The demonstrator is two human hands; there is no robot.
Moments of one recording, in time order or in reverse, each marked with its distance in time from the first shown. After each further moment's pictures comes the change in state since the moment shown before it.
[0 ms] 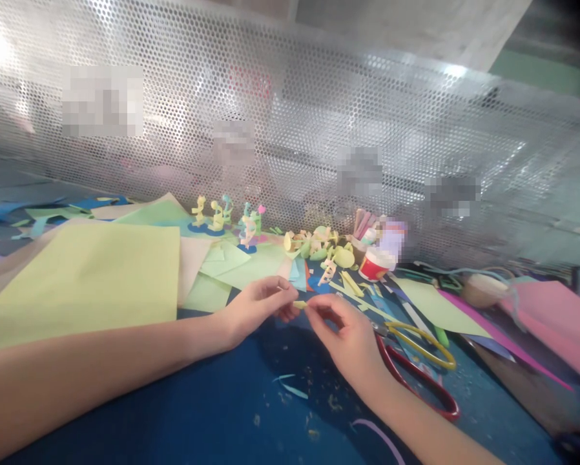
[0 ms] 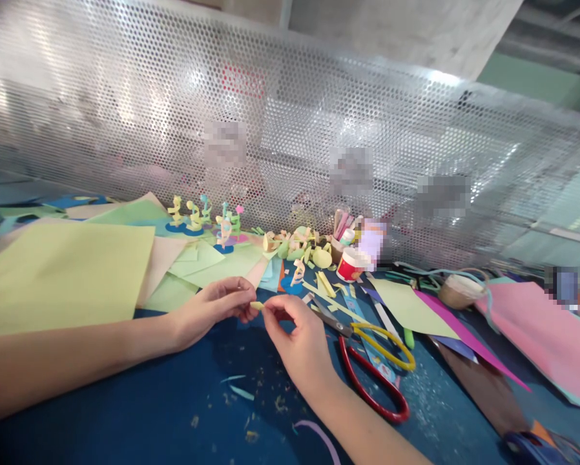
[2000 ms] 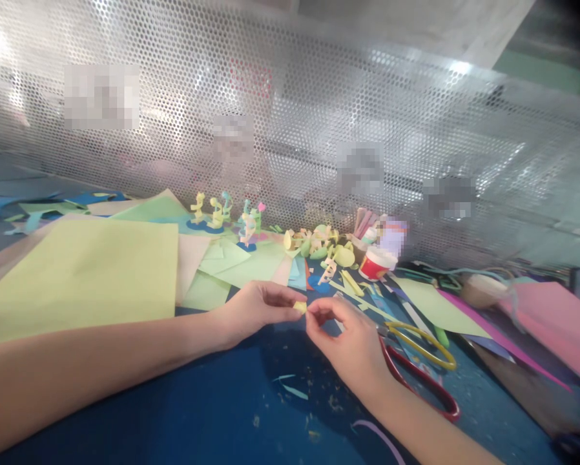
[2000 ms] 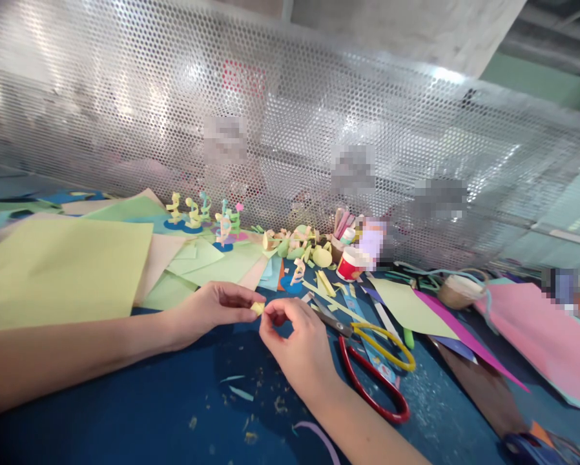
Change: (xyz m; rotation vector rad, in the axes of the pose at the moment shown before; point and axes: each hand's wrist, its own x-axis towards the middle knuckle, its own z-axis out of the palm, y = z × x) left_hand 0.002 -0.011 -0.006 0.013 0.000 -0.075; right_hand -0.003 -0.003 0.001 -0.320 0.085 -0.121
